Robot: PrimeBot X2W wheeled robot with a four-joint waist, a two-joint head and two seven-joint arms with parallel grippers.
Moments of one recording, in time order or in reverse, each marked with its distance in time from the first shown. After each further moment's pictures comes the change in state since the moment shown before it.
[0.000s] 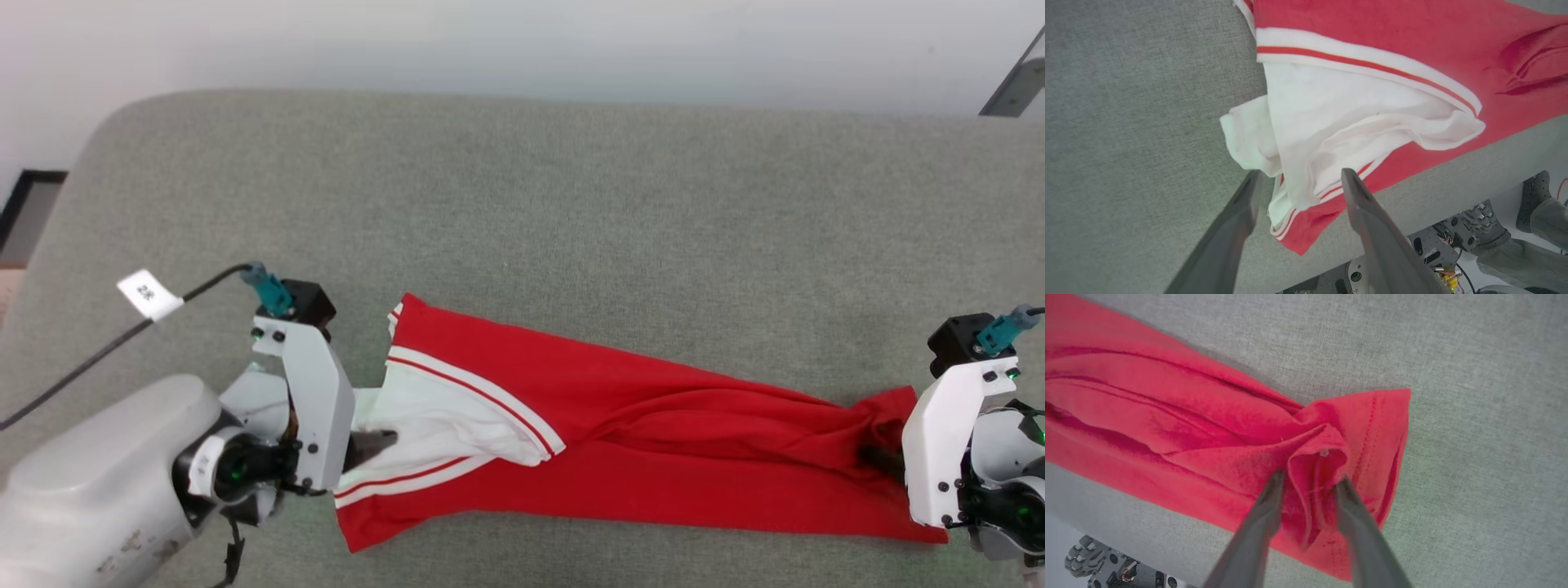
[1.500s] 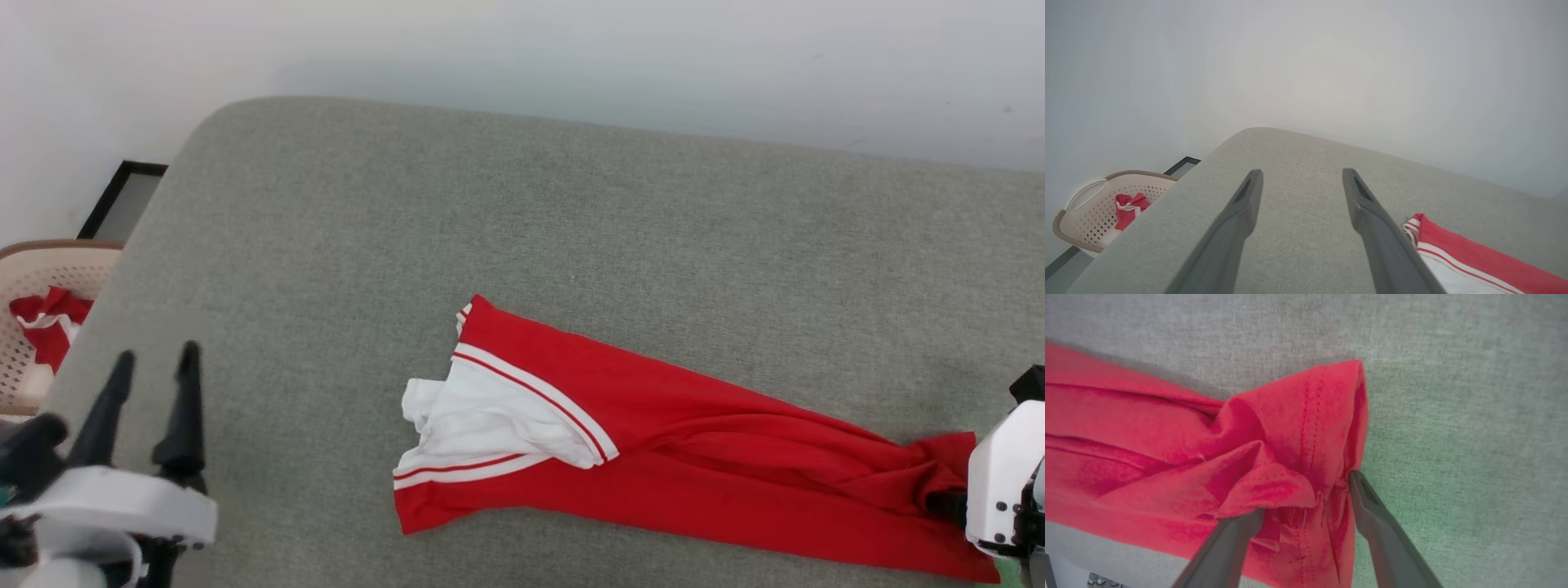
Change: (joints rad) left arm 0.777 -0.144 0.932 -0.163 0.556 0.021 -0.883; right arm 0.009 0.037 -0.193 0.242 -0.047 0.000 -0.028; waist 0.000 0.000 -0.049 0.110
